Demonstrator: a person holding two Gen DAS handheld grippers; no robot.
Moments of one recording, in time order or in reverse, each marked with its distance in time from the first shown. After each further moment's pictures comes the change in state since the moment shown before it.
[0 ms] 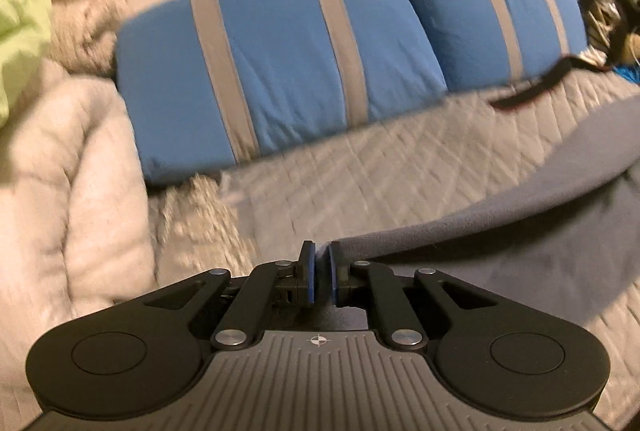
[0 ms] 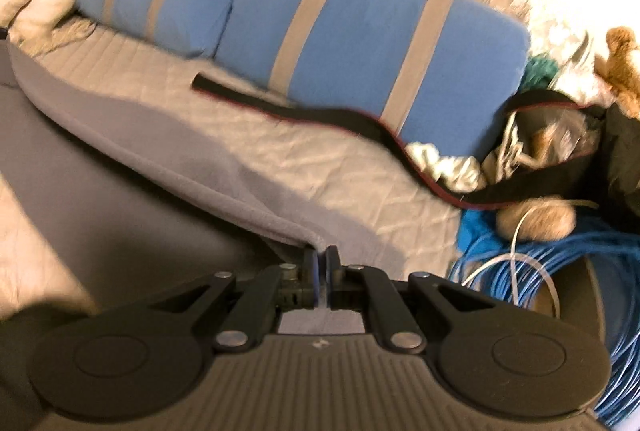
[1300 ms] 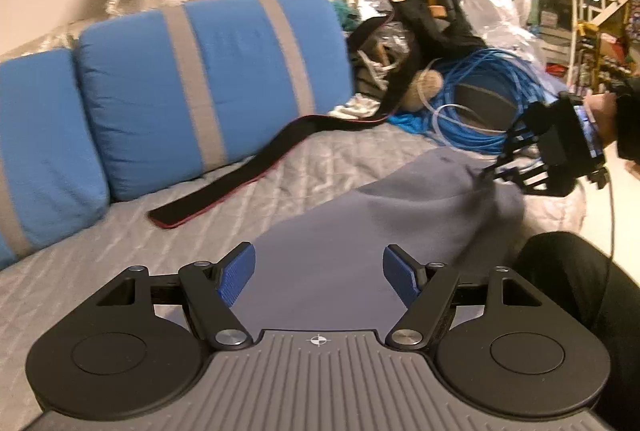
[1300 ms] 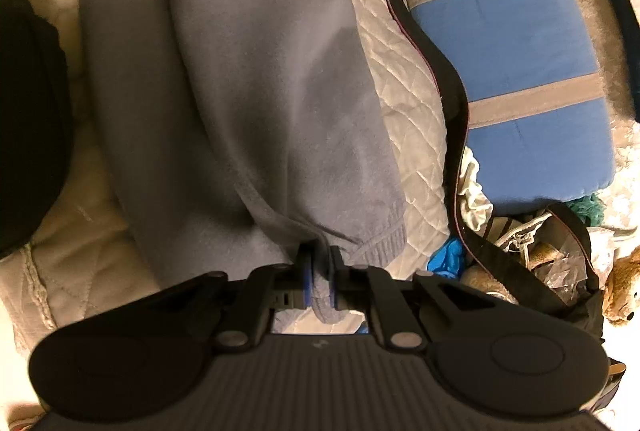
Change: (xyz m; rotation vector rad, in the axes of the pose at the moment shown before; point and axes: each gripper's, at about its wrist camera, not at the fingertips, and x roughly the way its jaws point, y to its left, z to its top) left arm 0.018 -0.331 0.125 0.142 -0.180 -0.556; right arm 0.057 0.068 -0.016 -0.778 0.331 -0.143
